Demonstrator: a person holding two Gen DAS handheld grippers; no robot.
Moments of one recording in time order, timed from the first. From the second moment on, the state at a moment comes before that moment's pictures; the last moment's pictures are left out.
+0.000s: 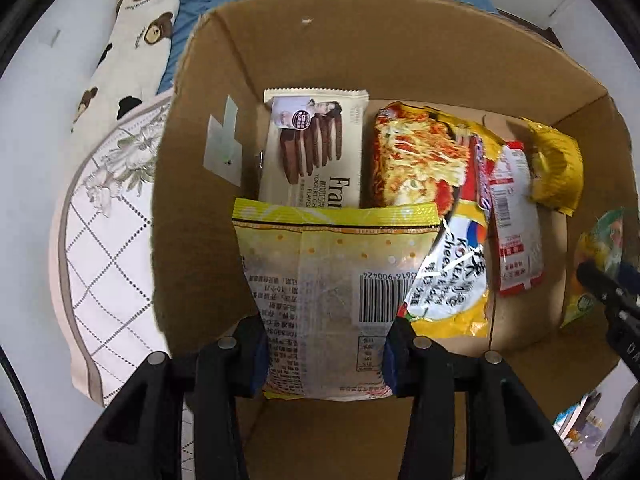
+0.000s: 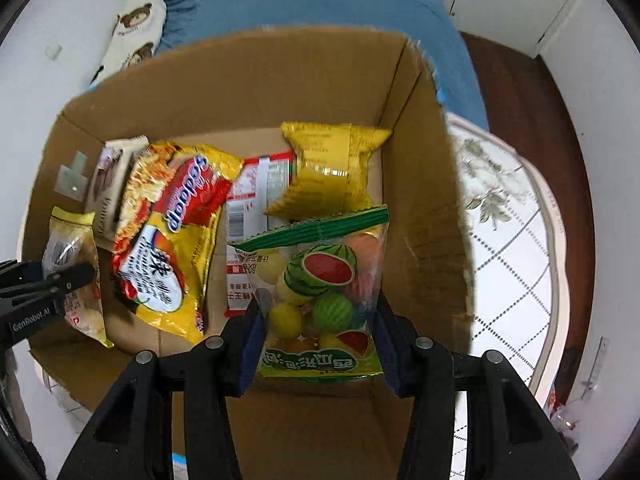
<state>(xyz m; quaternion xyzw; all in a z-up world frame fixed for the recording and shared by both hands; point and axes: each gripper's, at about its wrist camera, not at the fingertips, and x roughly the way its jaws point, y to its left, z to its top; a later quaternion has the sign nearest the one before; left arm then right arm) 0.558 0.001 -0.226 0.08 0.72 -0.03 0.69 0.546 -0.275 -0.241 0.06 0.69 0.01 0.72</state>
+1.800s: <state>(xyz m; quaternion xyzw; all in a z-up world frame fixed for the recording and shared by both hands) 0.385 0.020 -0.079 0.00 0.51 -0.03 0.86 0.389 -0.250 -0.104 0.13 0.54 0.05 0.83</state>
